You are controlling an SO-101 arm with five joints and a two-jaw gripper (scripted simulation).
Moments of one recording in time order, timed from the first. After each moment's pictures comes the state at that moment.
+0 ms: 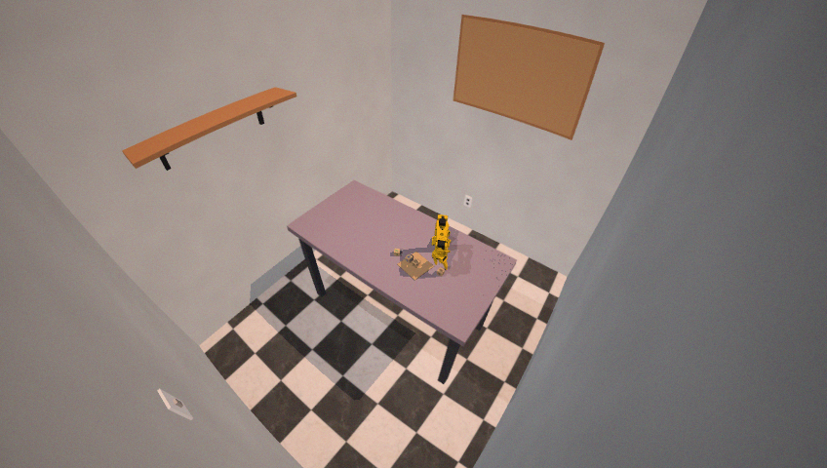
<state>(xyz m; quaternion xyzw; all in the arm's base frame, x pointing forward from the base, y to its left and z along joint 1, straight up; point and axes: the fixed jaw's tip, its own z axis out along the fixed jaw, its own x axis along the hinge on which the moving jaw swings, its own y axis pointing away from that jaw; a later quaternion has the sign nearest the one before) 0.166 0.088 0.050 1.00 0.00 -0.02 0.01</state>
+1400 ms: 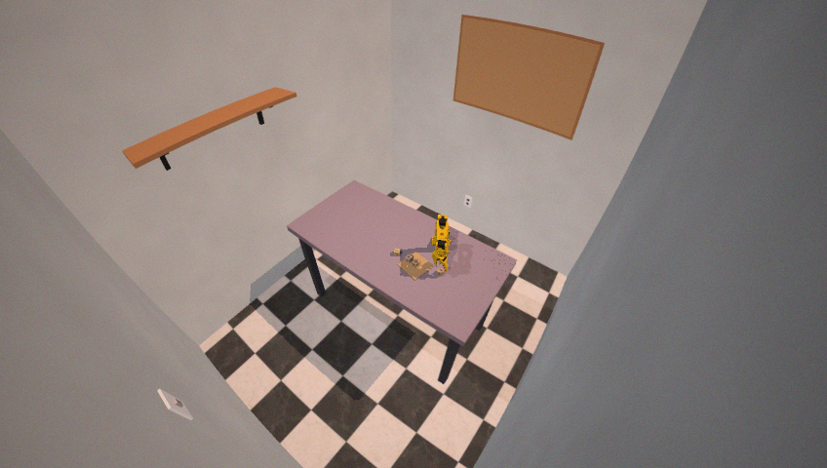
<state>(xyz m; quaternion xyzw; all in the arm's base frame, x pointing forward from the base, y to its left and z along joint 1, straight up) 0.172 0.092 0.049 1.00 0.01 0.00 0.00</state>
